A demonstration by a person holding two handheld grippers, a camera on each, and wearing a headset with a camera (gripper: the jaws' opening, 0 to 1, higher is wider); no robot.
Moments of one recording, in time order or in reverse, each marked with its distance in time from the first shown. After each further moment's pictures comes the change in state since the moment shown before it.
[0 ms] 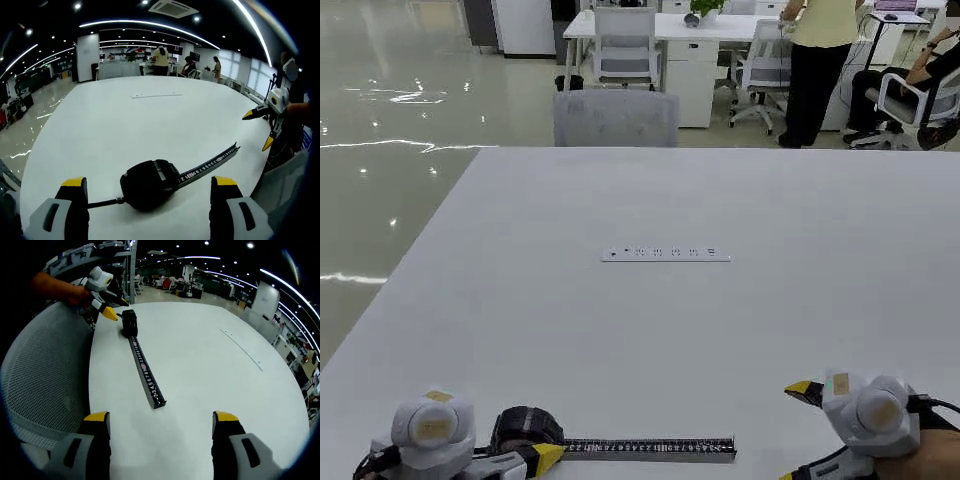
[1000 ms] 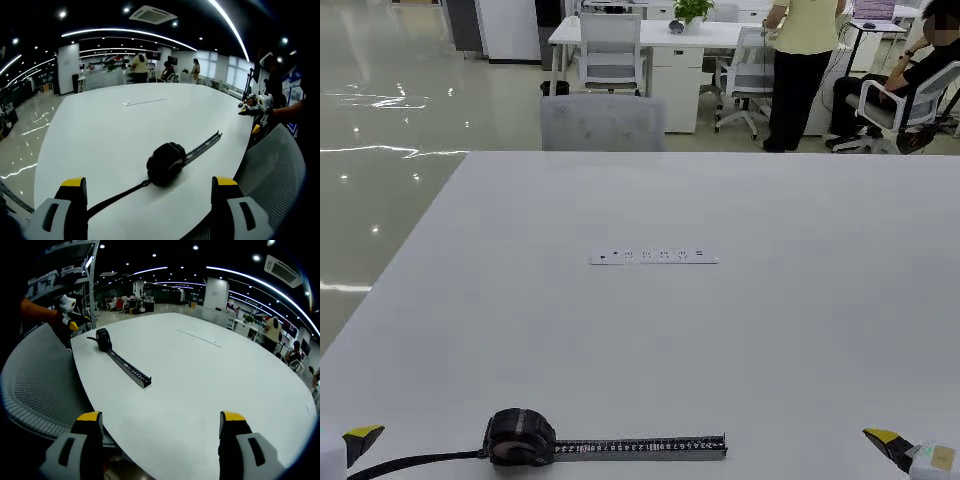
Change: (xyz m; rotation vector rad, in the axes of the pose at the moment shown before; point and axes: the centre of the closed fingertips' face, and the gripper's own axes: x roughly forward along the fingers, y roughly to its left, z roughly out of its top) left arm -0.070 0.043 -0.002 0.124 -0.066 -0.168; right arm -0.074 0.017 -0.054 0.302 -0.163 -0.314
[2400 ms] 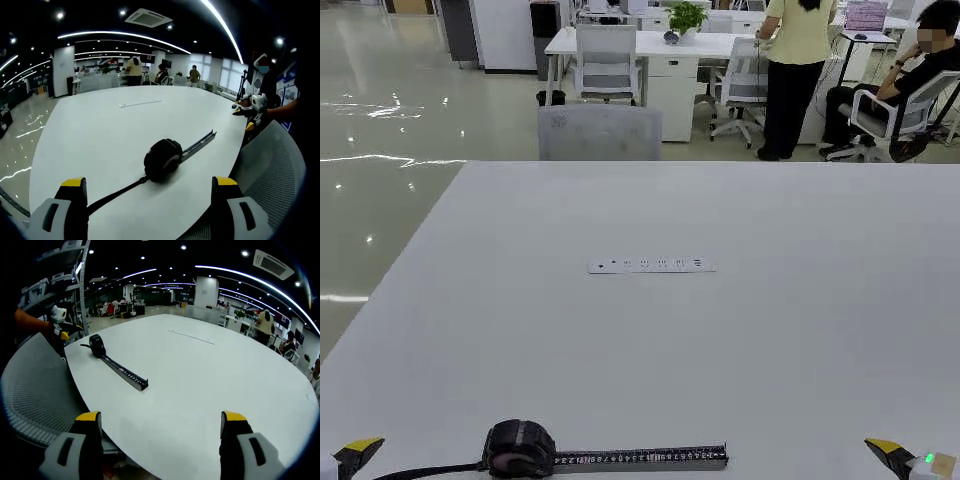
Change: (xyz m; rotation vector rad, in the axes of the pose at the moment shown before) left arm -0.005 0.004 -0.016 0.005 -0.031 -0.065; right arm 0.002 0.001 -0.002 0.085 -0.019 -0.057
